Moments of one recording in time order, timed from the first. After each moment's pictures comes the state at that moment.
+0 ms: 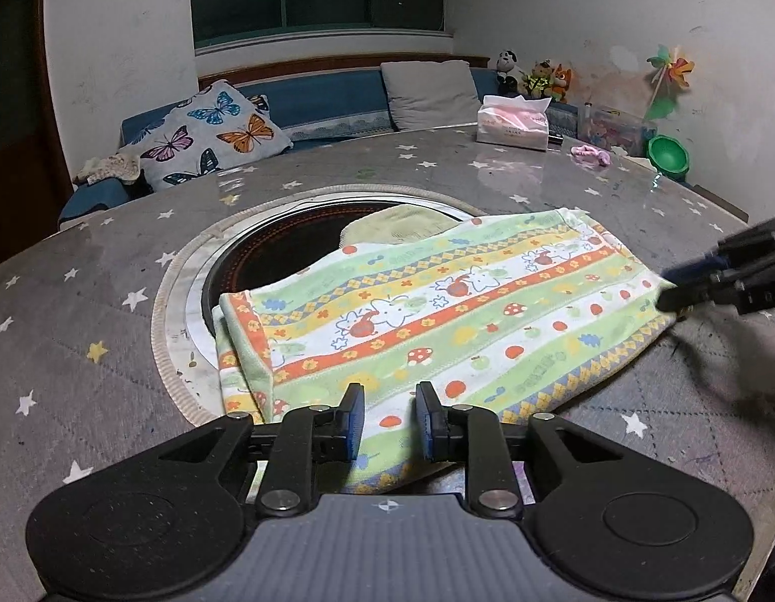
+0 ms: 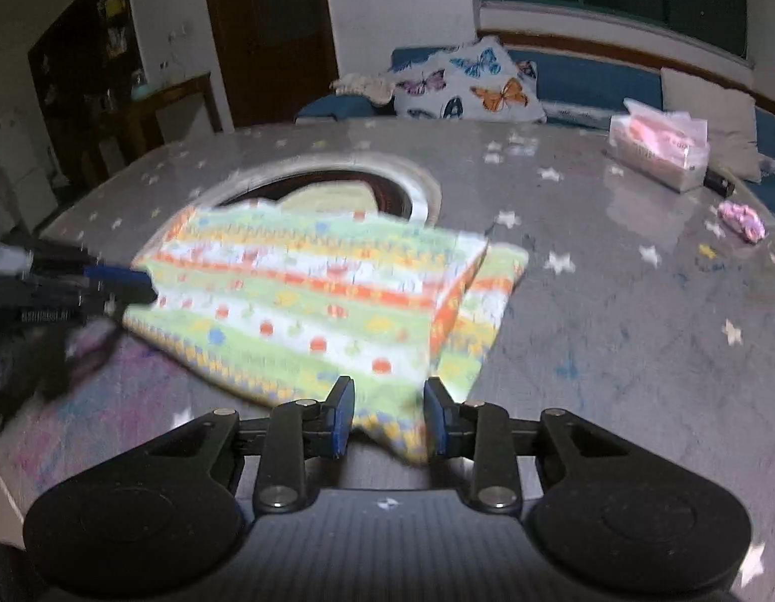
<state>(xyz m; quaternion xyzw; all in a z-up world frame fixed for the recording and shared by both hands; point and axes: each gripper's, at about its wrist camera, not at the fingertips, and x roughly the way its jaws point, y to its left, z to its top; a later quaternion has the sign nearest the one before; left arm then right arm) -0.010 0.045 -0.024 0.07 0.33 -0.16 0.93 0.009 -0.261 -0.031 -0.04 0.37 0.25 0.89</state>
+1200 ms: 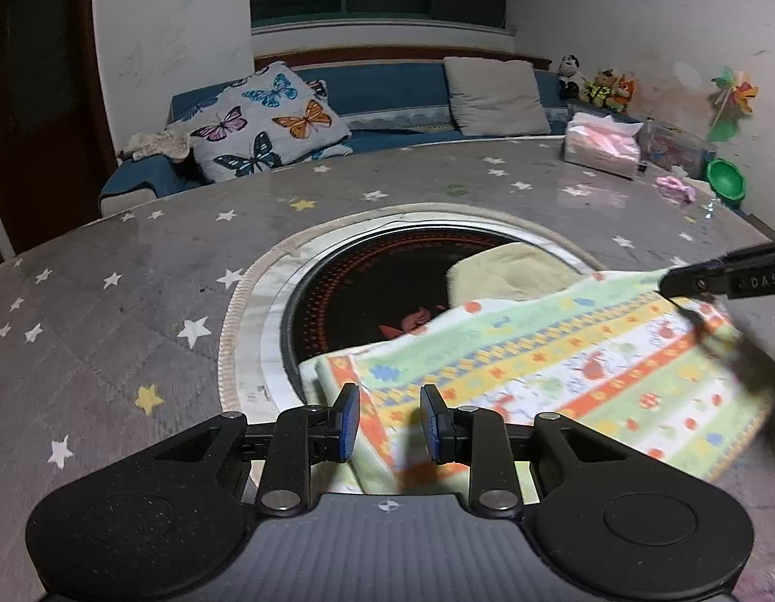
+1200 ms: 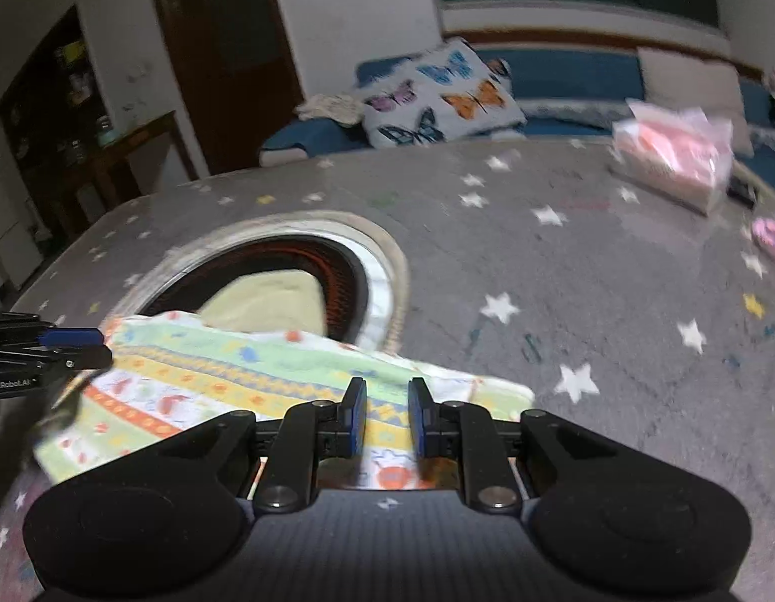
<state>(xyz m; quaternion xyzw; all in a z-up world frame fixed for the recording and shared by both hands) 0.066 0.085 -0.019 0.05 0.35 -0.09 0.93 0.125 -0.237 -0.039 0.02 0.37 0.22 0.90</state>
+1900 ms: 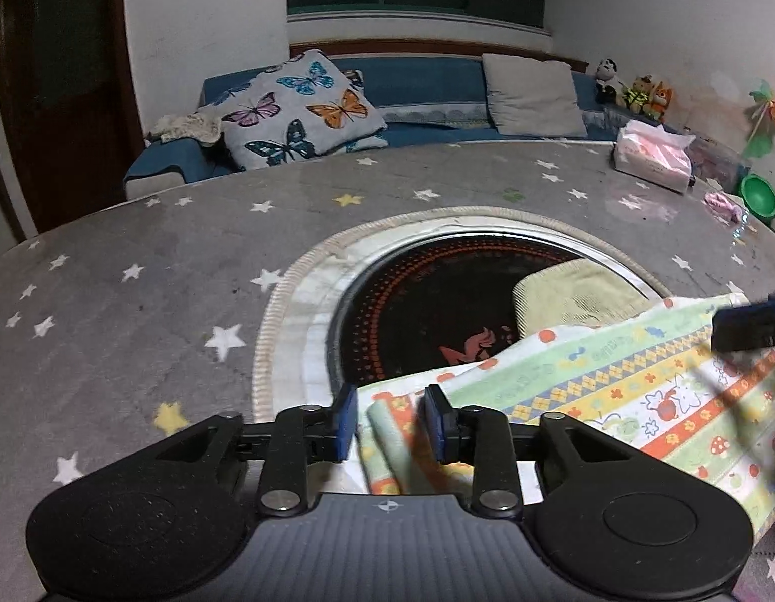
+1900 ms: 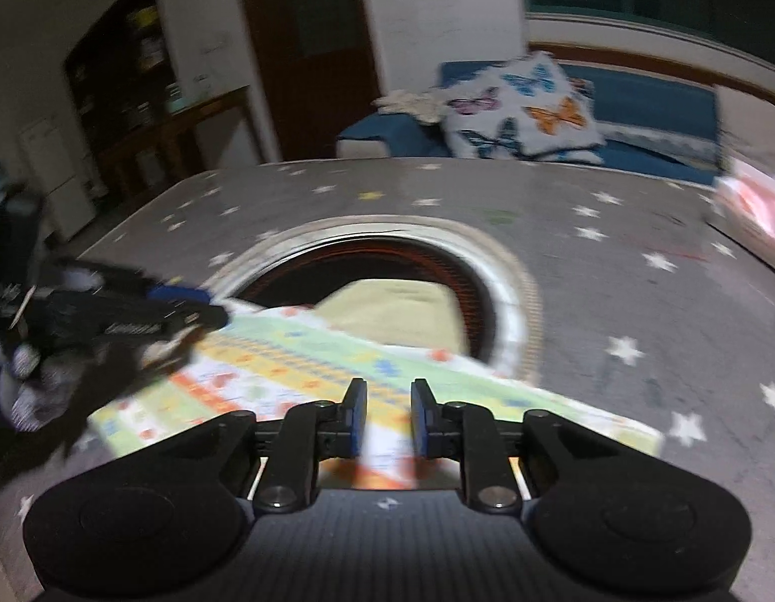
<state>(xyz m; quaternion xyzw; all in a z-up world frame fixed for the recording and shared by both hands) 0.087 0.103 -0.017 0.03 0.35 -0.06 0.93 0.096 -0.167 -0.016 -0.04 0.36 0.31 0.88</state>
